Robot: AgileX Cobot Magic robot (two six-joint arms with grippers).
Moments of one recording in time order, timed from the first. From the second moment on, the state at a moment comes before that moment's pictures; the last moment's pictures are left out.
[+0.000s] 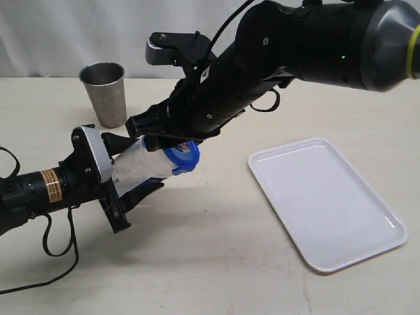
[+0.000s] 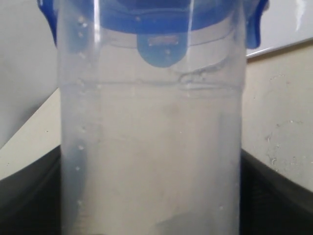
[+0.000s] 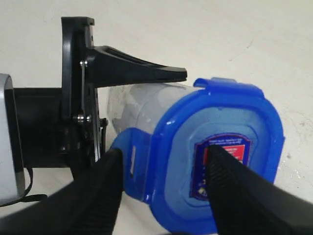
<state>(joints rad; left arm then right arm) -0.08 2.01 -0.57 0.79 -1.12 0.32 0.68 1.82 -1.41 0.33 0.66 -0.05</state>
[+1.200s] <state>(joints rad) -0.07 2.01 -0.57 0.76 -1.03 0.31 0.75 1.91 -1.46 0.10 0.65 -0.04</state>
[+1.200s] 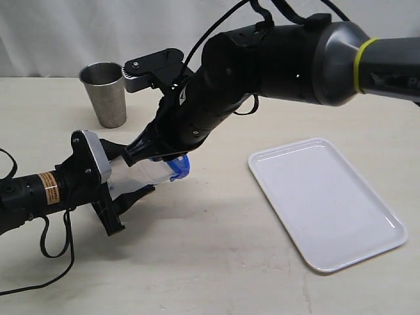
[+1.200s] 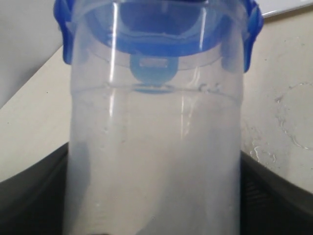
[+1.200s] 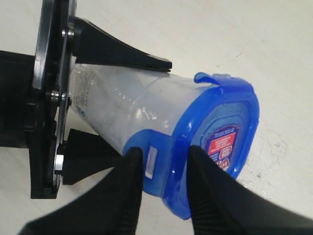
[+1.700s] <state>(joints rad) -0.06 2.01 -0.57 0.77 -1.04 0.29 0.81 1.93 -1.46 -0.15 0.63 0.10</state>
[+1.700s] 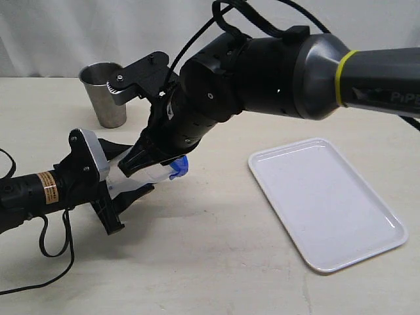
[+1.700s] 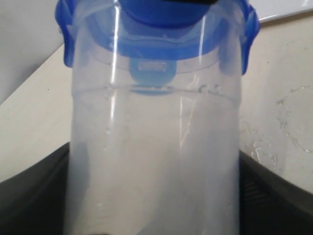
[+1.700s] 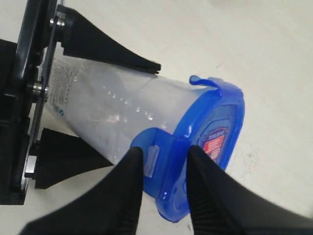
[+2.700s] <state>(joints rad) -0.08 2.01 -0.57 0.85 -1.18 0.31 0.75 1.54 -1.52 -0.06 0.84 0.01</state>
